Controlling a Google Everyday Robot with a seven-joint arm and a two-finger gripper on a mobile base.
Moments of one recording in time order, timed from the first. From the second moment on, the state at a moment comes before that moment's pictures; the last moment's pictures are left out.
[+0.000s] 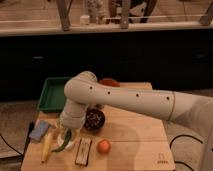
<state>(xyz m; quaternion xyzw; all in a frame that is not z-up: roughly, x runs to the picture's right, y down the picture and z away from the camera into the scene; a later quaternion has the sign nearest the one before) -0.159 0.199 0.597 -0.23 -0.45 -0.55 0.67</state>
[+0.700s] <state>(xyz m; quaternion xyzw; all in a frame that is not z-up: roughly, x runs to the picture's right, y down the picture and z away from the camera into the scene) -0.168 0.203 0.597 -0.21 -0.47 -0.56 0.64</state>
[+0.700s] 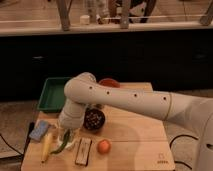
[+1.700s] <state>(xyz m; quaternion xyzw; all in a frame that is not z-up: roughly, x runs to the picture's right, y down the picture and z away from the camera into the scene) -0.178 0.206 0.606 -0.18 -0.50 -0.59 0.60</state>
